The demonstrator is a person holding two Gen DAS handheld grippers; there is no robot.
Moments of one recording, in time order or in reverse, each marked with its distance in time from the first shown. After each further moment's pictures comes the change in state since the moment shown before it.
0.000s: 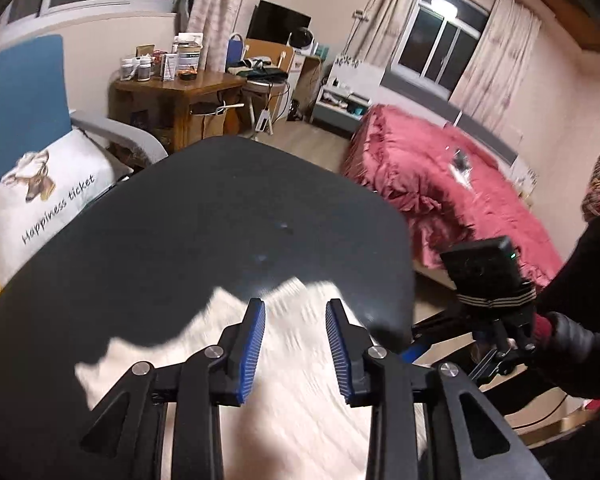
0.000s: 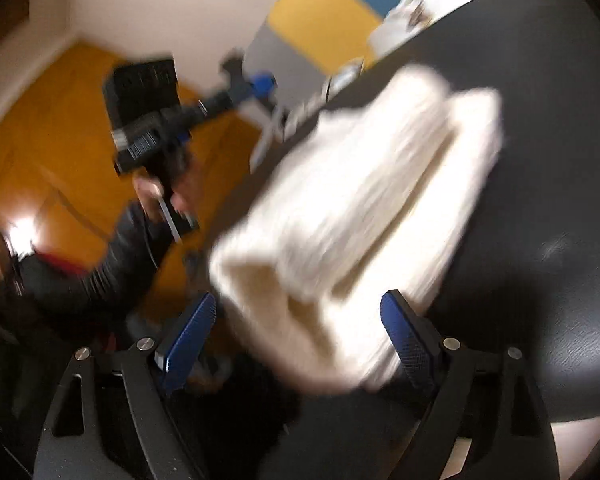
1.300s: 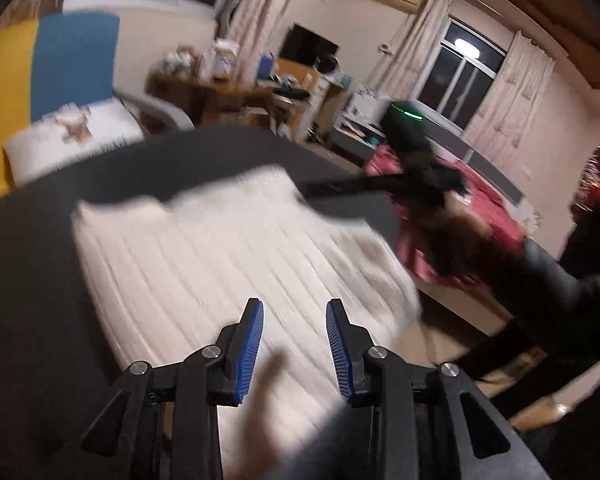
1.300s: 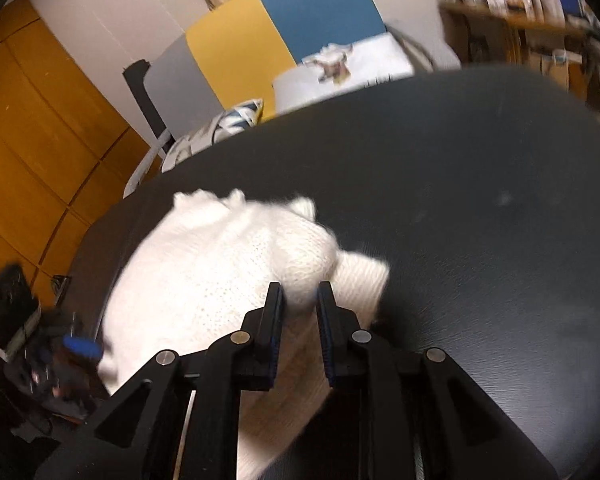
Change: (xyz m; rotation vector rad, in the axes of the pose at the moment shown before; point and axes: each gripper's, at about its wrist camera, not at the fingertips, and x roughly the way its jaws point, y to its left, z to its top) left arm -0.049 -0.032 -0.152 -0.121 -0.138 0.044; right arm -0.009 0.015 0.060 -0.196 -0.036 -0.493
